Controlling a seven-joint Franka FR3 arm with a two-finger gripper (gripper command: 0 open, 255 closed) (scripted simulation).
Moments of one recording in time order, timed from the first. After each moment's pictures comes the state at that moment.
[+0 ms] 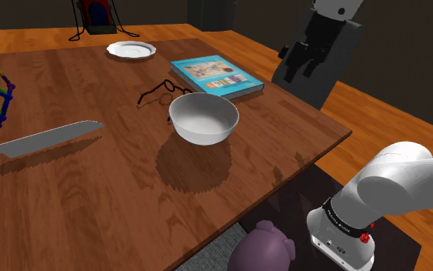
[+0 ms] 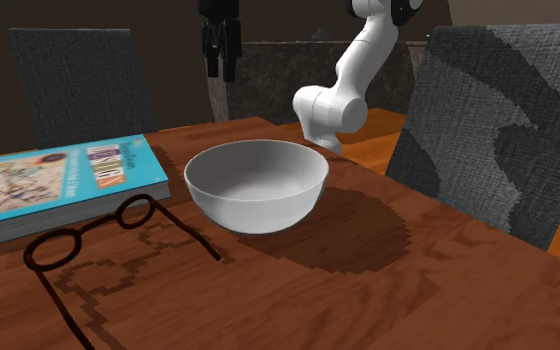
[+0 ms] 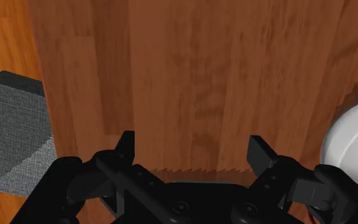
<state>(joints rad) -0.01 -0.78 0.06 -2.35 0.05 1.65 0.07</state>
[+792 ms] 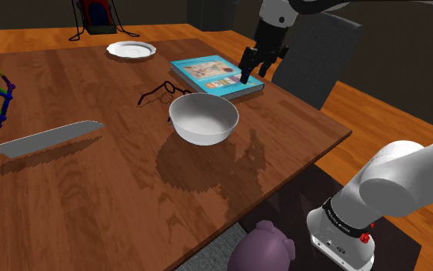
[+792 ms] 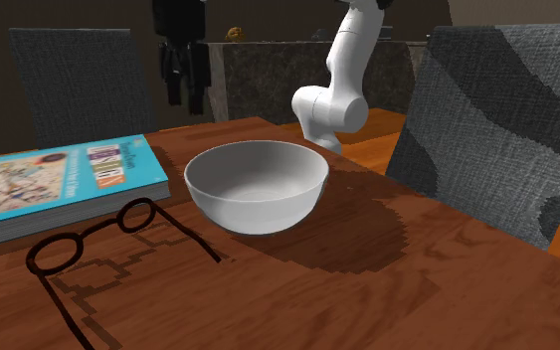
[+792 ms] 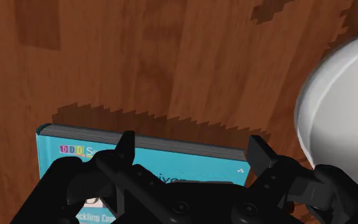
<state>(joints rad) 0.05 -0.47 0.16 -2.23 0.08 1.87 0.07</state>
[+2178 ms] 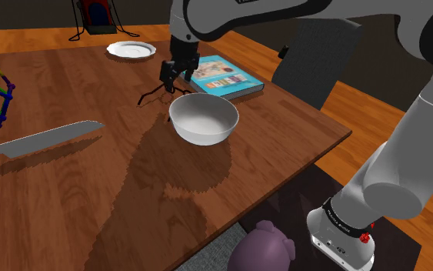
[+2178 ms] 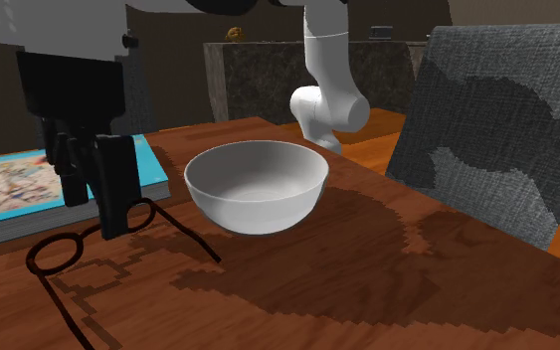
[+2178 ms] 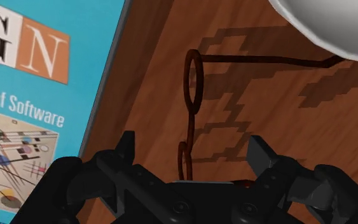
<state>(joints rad) 0.15 0.15 0.32 -1.76 -0.08 2.06 0.14</state>
